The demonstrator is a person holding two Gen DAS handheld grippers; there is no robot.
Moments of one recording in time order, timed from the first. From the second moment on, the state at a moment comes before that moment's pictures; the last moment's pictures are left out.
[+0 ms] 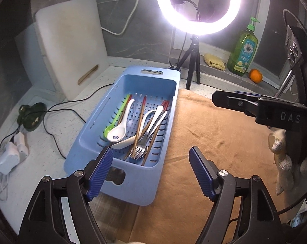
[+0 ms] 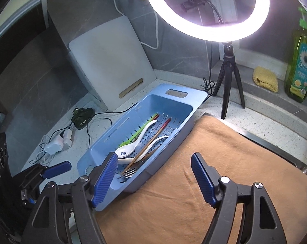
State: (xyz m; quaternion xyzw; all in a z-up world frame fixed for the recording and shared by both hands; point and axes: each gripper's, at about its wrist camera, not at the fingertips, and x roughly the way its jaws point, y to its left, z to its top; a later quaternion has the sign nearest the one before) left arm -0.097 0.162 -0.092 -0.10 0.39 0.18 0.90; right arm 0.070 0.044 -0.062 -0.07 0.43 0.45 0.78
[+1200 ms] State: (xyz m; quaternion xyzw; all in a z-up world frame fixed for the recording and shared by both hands) left arm -0.134 0.119 -0.073 -0.11 0.37 0.23 0.90; right arm 0.026 -0.016 -0.052 -0.09 0.40 0.44 0.80
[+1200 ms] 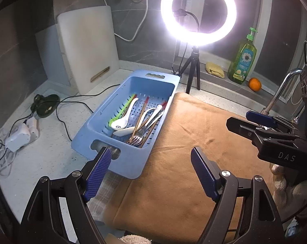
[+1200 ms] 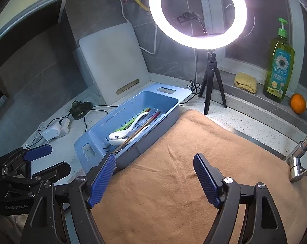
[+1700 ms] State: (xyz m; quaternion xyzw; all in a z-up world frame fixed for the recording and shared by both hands) left arm -0.131 0.120 -0.067 -0.11 0.36 0.24 0.89; right arm 0.033 -0.012 -0.051 -0.08 0.39 0.45 0.80
